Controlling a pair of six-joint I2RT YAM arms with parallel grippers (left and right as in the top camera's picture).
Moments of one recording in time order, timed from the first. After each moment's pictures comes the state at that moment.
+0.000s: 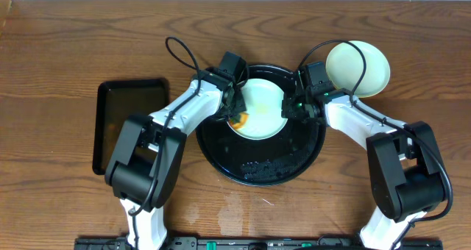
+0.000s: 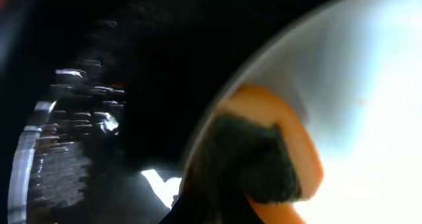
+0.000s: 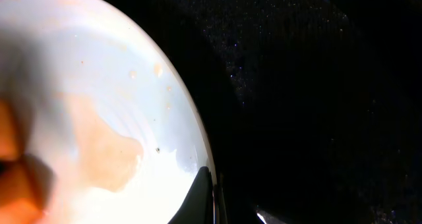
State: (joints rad) left arm -0.44 1.99 1.32 -0.68 0.02 -0.71; right arm 0.33 1.90 1.07 -0.30 -0.21 0.41
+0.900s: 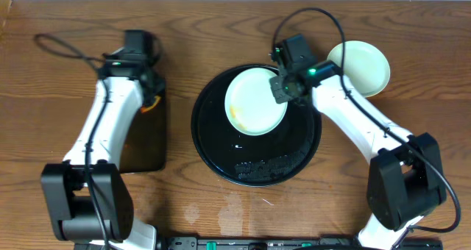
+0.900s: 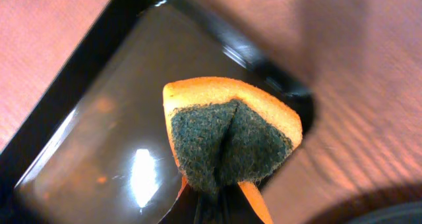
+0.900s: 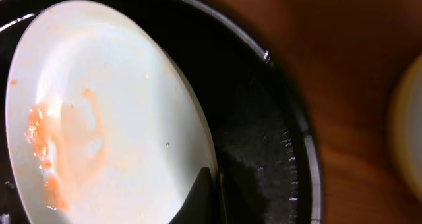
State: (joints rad) left arm 0.00 1.70 1.31 -0.85 -0.26 -0.67; right arm 0.46 1.87 1.43 -0.68 0.09 0.09
